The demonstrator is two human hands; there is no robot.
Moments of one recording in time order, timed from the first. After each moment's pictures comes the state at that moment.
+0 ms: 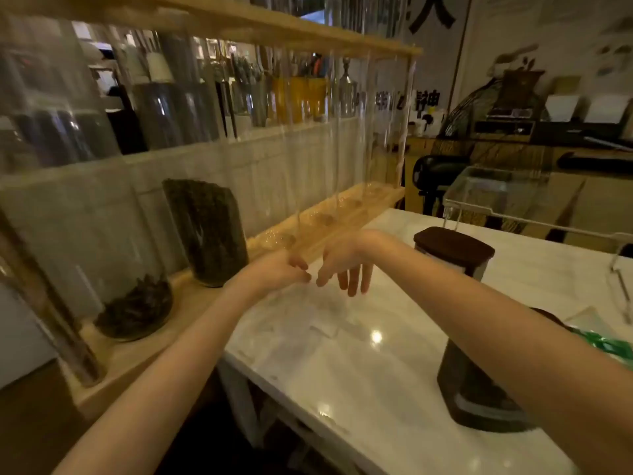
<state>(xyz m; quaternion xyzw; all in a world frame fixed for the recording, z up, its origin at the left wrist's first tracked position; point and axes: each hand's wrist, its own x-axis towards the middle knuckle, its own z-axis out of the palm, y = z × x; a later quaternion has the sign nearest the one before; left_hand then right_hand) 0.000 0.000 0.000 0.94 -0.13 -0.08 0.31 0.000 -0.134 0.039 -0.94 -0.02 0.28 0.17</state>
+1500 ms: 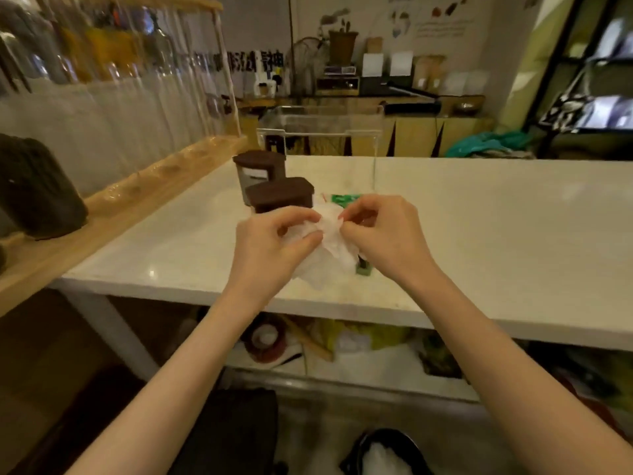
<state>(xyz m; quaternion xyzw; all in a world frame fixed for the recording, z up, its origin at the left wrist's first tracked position) -0.296 -0.118 0.006 0.77 -0.40 0.11 0.49 -0.362 -0.252 0.012 -0.85 0.16 -0.32 0.38</state>
